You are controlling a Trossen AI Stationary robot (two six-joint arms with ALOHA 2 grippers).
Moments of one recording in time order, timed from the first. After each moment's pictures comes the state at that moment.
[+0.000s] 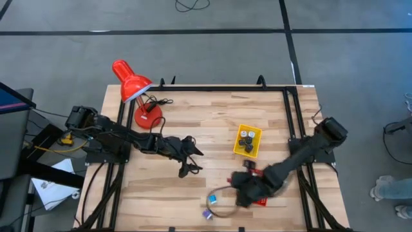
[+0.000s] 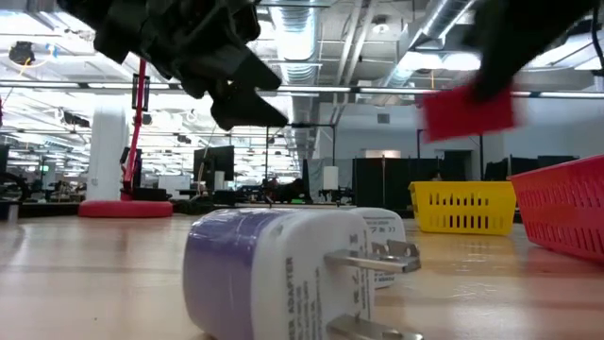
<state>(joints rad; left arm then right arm) -0.18 1.50 0.69 0.33 -0.02 -0.26 0.63 1.74 1.28 -0.77 0.39 0.77</state>
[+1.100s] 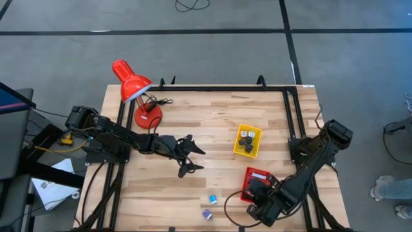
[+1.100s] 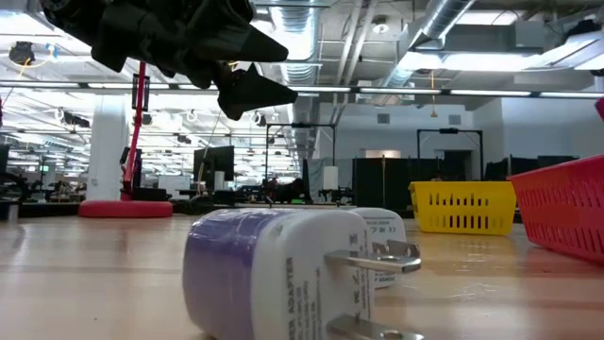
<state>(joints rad) -0.18 1.50 0.61 0.59 -0.02 -0.21 0.85 1.72 1.27 -0.92 0.31 1.48</state>
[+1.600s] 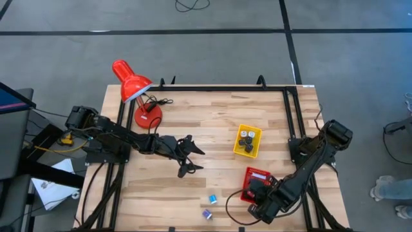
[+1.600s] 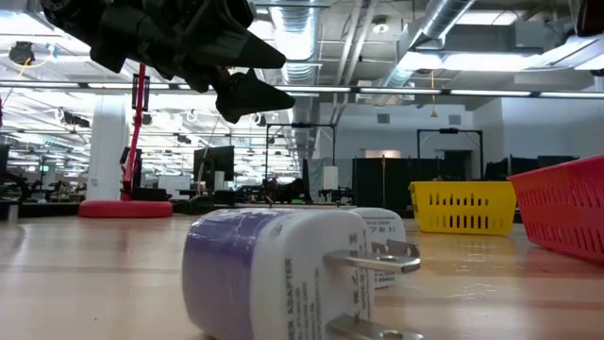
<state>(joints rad) -0.18 1.50 0.61 0.57 -0.01 -0.21 0.85 1.72 1.13 -0.77 0.25 1.49</state>
